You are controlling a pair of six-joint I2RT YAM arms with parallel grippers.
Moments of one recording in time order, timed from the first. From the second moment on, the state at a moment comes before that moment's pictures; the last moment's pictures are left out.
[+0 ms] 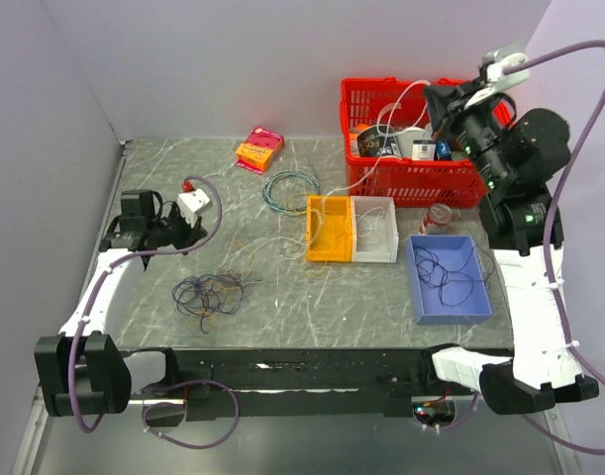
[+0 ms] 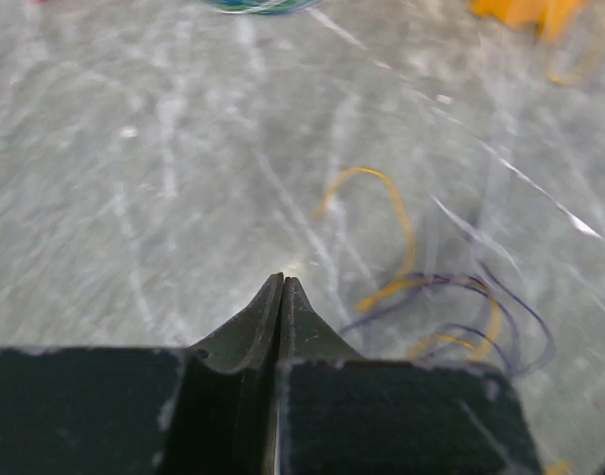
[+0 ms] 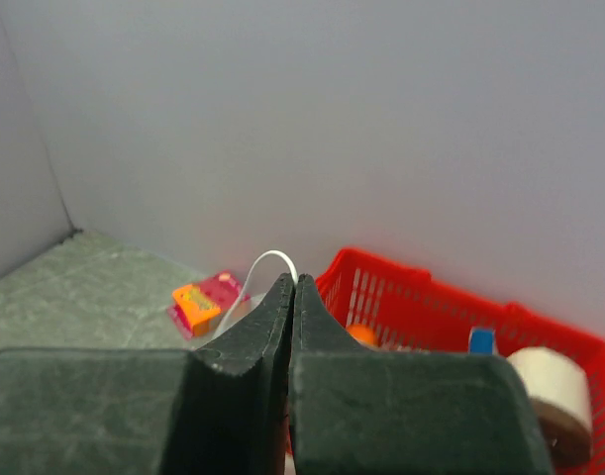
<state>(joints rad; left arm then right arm) 0.03 1.18 0.87 -0.40 0.64 0.61 0.20 1.20 1.79 -0.31 -0.22 -0.08</state>
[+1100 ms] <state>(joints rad) -0.47 1.68 1.10 -0.27 0.51 0.64 0.19 1.18 1.78 -0.28 -0.35 0.02</state>
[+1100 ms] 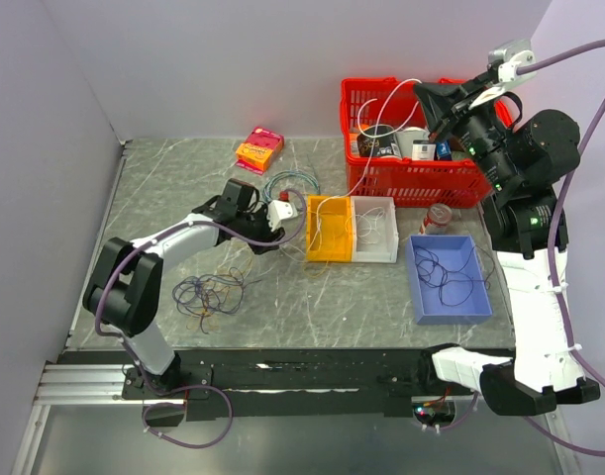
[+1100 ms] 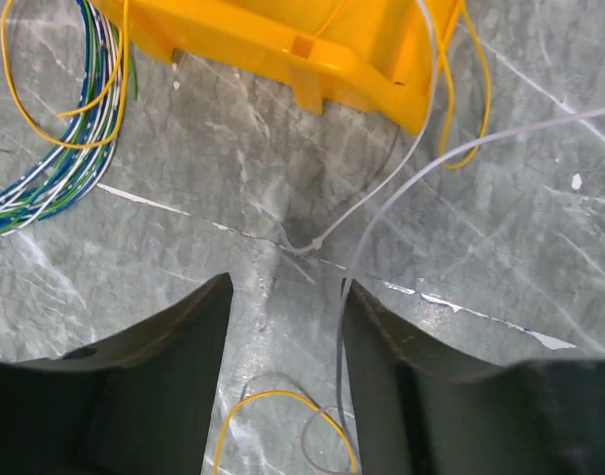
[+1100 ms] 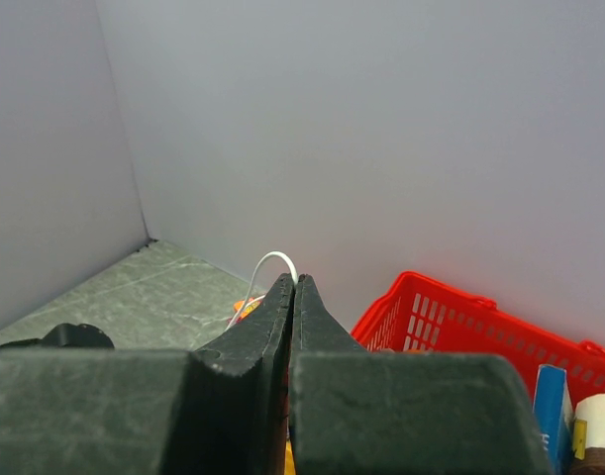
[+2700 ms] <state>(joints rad) 0.19 1.29 2.02 -0.51 0.58 -0.11 0.19 1.04 1.06 -0.20 -0.17 0.02</state>
